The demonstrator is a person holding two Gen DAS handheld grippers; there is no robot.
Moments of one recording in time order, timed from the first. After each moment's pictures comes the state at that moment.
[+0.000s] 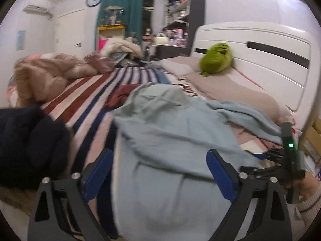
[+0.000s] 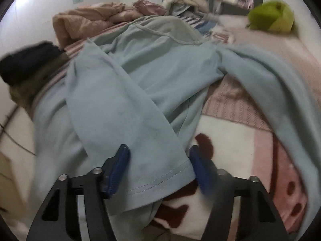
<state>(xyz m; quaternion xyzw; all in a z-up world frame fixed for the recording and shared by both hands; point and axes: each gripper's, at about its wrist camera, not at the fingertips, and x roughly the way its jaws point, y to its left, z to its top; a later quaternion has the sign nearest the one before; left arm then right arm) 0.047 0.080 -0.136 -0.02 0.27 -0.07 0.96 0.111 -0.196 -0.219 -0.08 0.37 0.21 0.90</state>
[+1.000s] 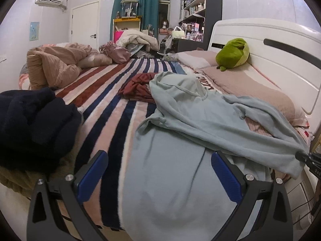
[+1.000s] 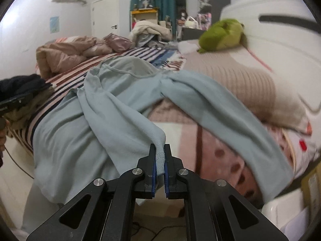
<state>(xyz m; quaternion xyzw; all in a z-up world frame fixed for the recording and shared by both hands) 0.061 0.066 -0.162 -0.02 0.30 -0.01 0.95 0.033 -0.280 -0.180 0.01 0.29 0.13 0.95</state>
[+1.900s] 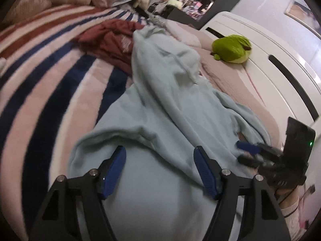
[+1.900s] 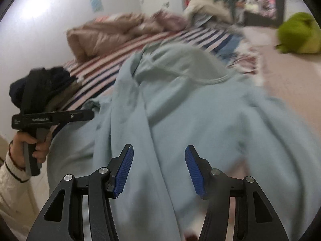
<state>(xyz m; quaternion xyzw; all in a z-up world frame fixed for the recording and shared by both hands) 0.229 0.093 -0.240 -0.22 0.42 -0.15 0.87 0.253 -0.145 -0.181 -0.05 0.38 0.36 0.85</state>
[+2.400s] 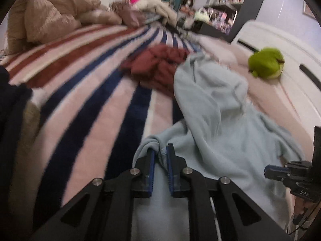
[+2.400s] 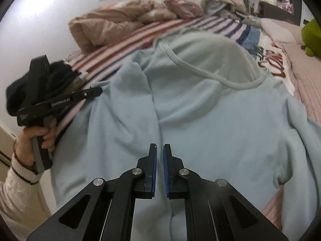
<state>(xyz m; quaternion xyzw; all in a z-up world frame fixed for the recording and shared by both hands) 0.249 0.140 -0.233 -0.15 0.40 -0.02 0.90 0.272 -0.108 -0.180 -0.06 0.41 0.35 0.84</state>
